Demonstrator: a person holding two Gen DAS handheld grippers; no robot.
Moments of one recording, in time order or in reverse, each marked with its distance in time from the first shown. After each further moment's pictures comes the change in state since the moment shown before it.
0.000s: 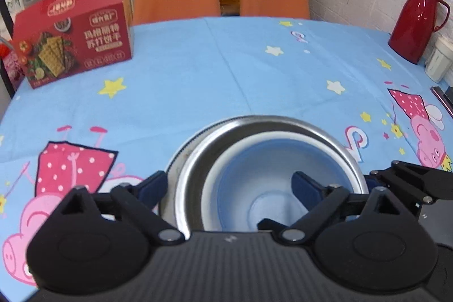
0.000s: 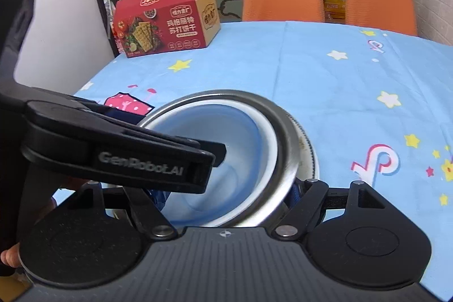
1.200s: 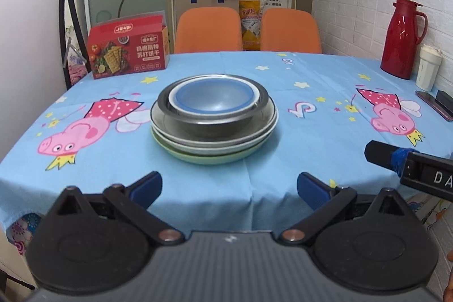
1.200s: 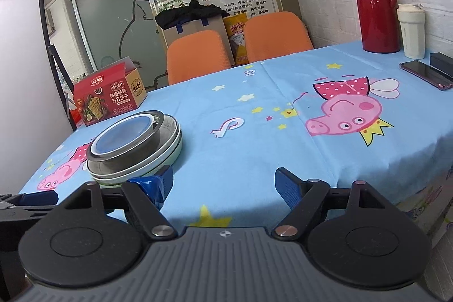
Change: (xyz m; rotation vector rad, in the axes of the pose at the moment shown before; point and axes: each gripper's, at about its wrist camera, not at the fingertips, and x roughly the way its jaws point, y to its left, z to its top) left arm -0.114 -0.118 -0.163 -0.068 -0.242 0.174; right arm -0.156 -0.057 -0.140 0.248 -0.346 -0.196
